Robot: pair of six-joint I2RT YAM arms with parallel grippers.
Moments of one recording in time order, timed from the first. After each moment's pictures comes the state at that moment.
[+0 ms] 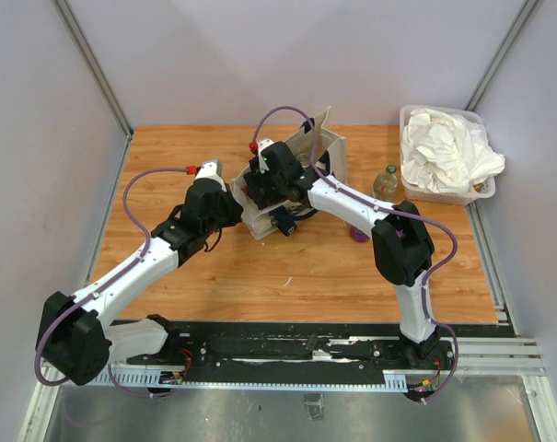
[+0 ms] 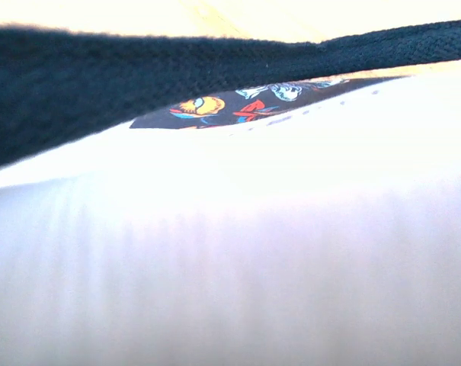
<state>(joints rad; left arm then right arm) -0.52 1.18 0.82 -0.15 -0.20 -0.57 0.75 2.06 1.71 -0.38 0.07 0.10</state>
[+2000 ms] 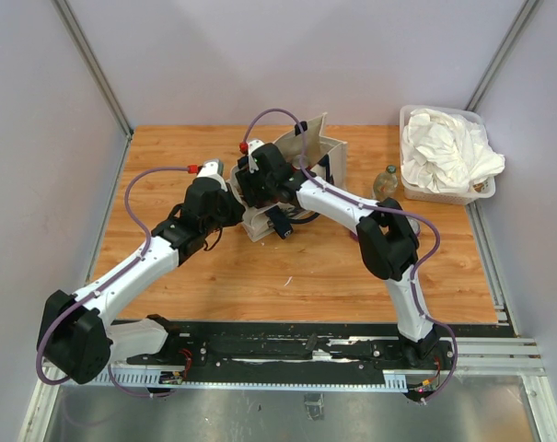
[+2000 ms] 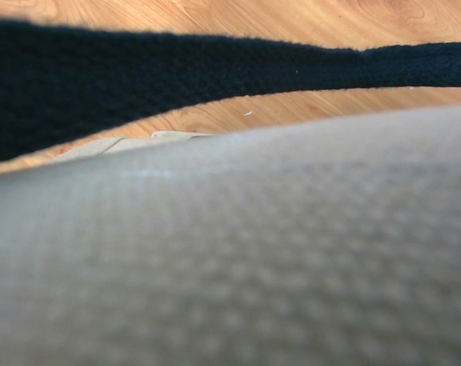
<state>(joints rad) -0.51 1.17 0.82 -0.15 -0.14 -0.56 0.77 2.16 1.78 -0.29 0.02 0.12</state>
